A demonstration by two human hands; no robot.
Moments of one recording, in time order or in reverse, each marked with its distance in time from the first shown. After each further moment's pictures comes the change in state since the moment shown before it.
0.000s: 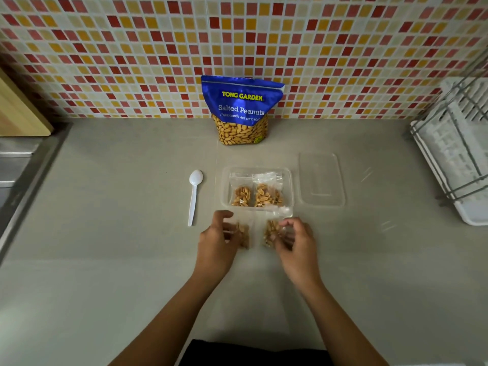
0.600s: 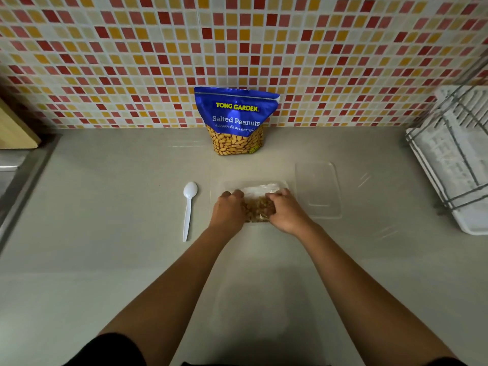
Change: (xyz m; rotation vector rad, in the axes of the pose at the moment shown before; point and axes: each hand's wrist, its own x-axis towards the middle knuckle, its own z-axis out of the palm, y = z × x) left_hand 0.105 0.027 0.023 0.457 -0.183 0.071; right_hand 0.117 -0.028 0.005 -0.621 -0.475 -0.034
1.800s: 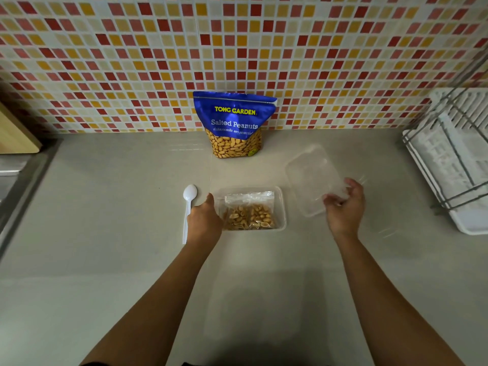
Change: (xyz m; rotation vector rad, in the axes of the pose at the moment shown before) left_hand -0.027 -0.023 -0.020 -0.060 0.146 -0.173; right_hand -0.017 0.085 -0.022 0.781 0.881 0.279
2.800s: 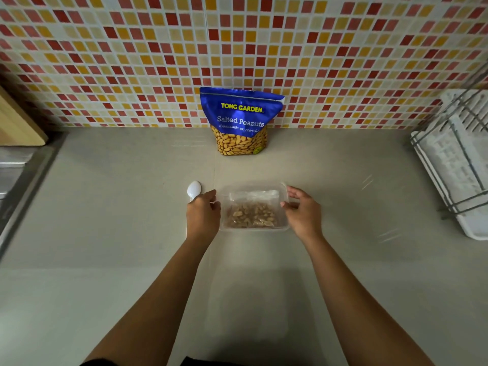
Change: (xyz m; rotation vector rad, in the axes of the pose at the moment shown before) left_hand 0.010 -0.014 0.006 -0.364 0.143 -0.051; right_hand -0.046 -0.020 0.053 -0.291 -0.408 -0.067
